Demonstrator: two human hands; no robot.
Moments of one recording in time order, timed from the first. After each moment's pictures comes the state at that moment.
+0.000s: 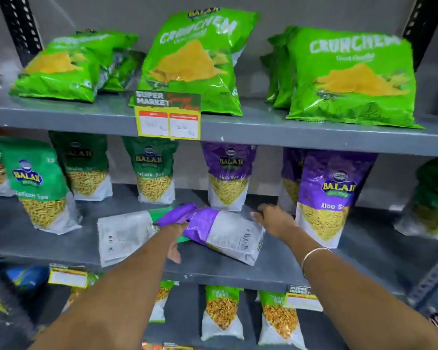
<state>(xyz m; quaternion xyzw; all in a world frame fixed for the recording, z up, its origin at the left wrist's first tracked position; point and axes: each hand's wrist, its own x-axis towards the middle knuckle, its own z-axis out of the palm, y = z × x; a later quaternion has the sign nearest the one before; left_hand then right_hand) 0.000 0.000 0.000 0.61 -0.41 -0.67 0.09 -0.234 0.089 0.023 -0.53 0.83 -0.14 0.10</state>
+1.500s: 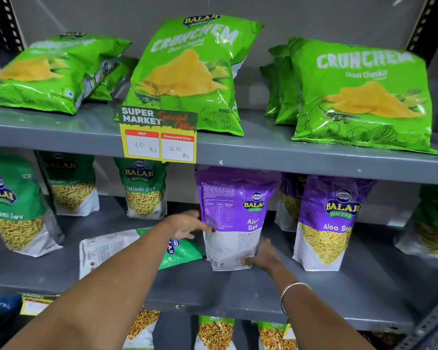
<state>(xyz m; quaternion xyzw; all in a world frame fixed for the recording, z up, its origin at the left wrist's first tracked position) -0.053 -0.053 0.043 0.42 -0.65 -0.63 0.05 -0.246 0.053 -0.056 -0.39 0.81 -0.31 0.31</state>
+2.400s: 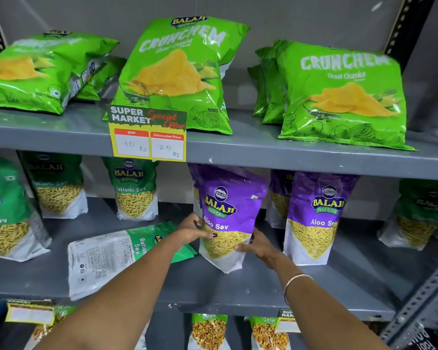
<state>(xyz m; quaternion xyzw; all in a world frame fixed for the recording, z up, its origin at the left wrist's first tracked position) -0.072 -0.046 -0.001 0.46 -0.70 -0.51 0.20 -0.249 0.071 -0.025 -0.43 0.65 -0.48 0.40</state>
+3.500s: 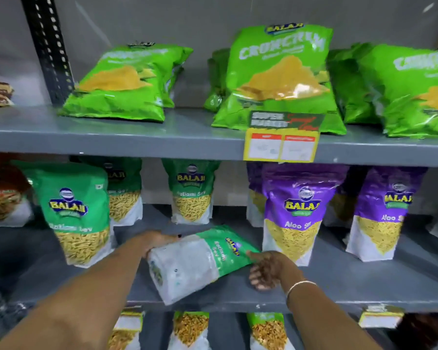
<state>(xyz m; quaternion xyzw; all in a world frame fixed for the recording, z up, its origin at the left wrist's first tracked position) 0.152 -0.152 0.016 0.50 -0.71 -0.50 0.03 -0.089 0.004 -0.059 -0.13 0.71 -0.37 0.58</state>
